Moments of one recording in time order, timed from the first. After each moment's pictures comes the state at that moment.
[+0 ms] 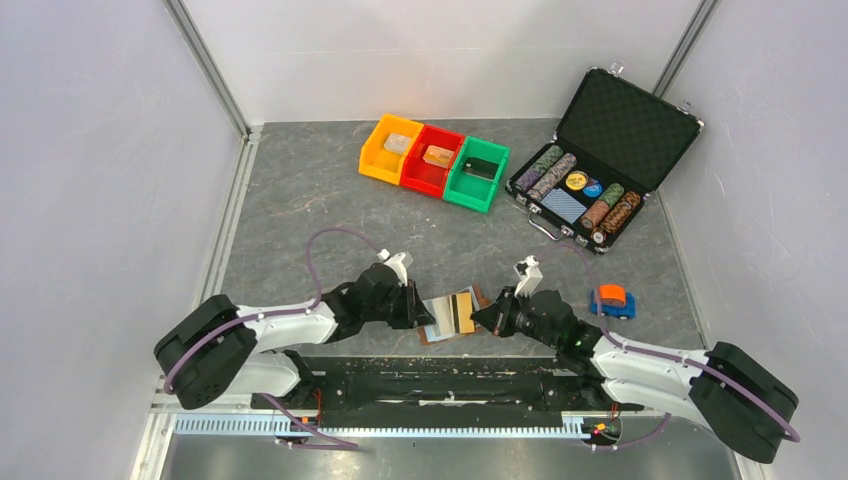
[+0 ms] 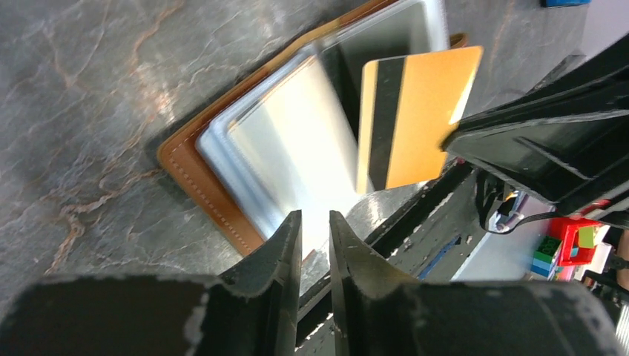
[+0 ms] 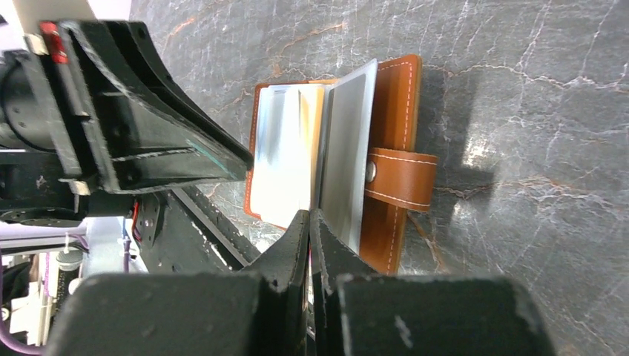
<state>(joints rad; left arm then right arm) -0.86 1.30 0.37 0.23 0.22 -0.87 0.85 0.96 0.07 0.49 -0.04 0.85</state>
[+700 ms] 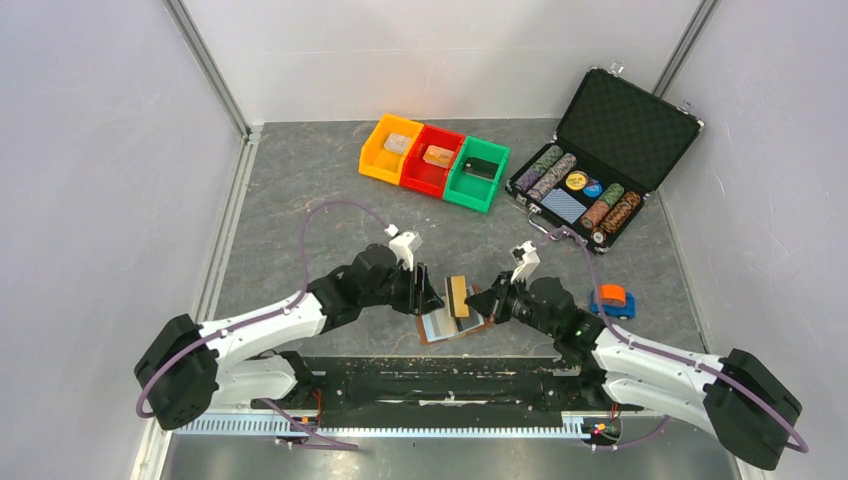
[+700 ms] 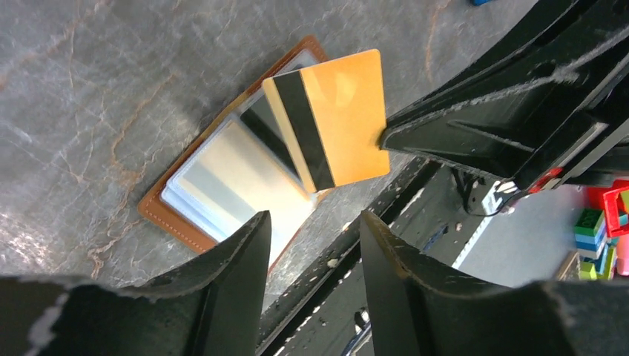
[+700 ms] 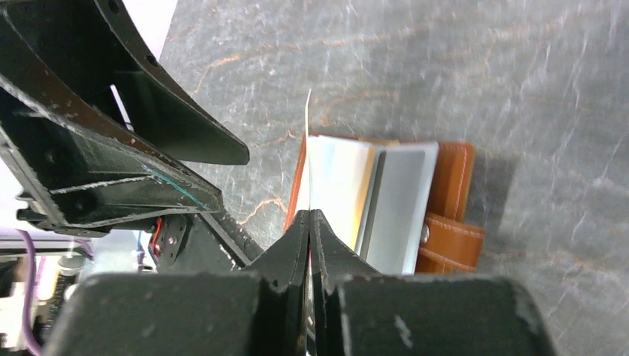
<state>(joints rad) -0.86 1.15 0.54 0.02 0.21 -0.63 0.84 0.91 0.19 0.38 -0.05 0.81</state>
